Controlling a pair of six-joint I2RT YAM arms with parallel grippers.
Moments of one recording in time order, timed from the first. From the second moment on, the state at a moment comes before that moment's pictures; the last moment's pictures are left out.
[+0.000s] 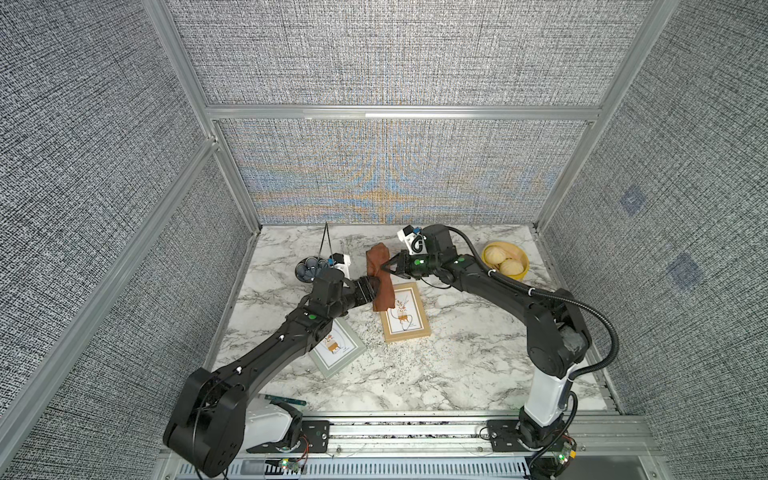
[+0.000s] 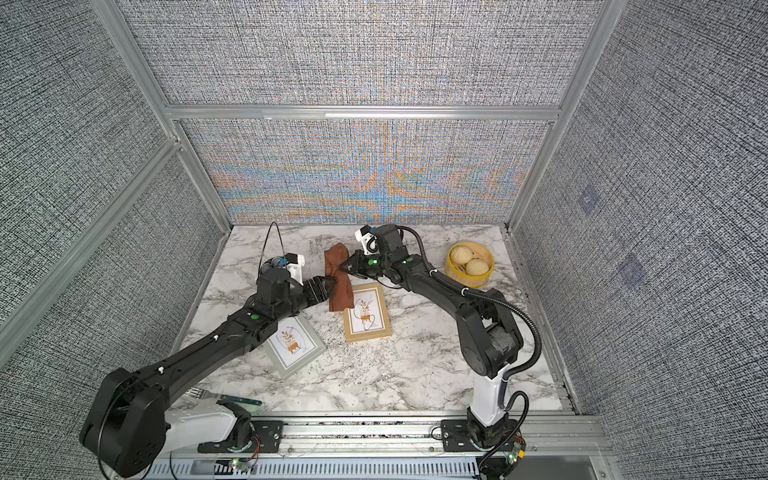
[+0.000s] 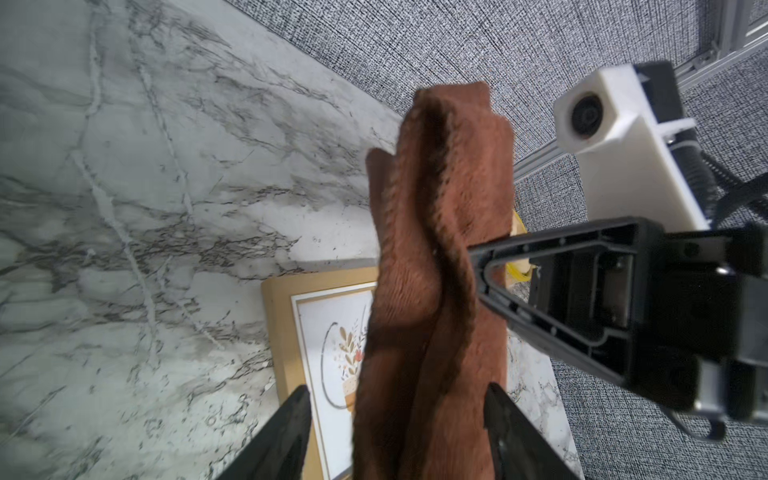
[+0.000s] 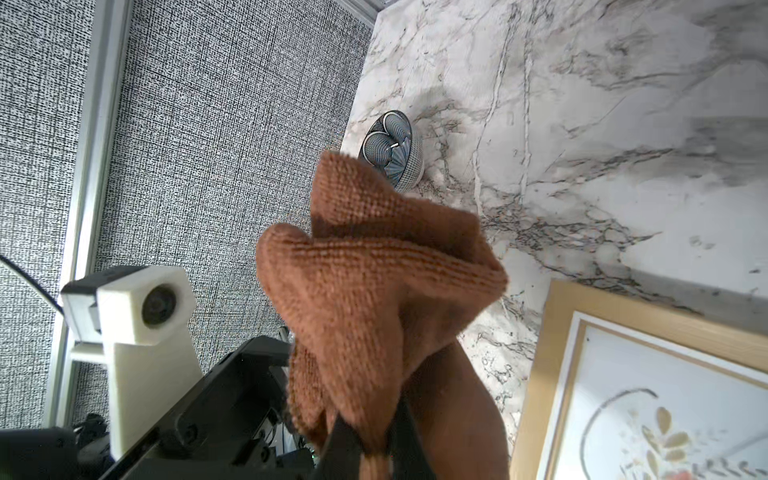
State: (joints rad) left arm -0.51 1.30 0.76 0.09 0.22 -0.75; right arm 0.58 1.87 1.45 -0.12 -0.62 0.74
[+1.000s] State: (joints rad) left arm -0.51 1.45 1.11 -0.65 -0.08 -0.61; right arm 0.49 1.86 1.35 -0.49 -0.27 0.40
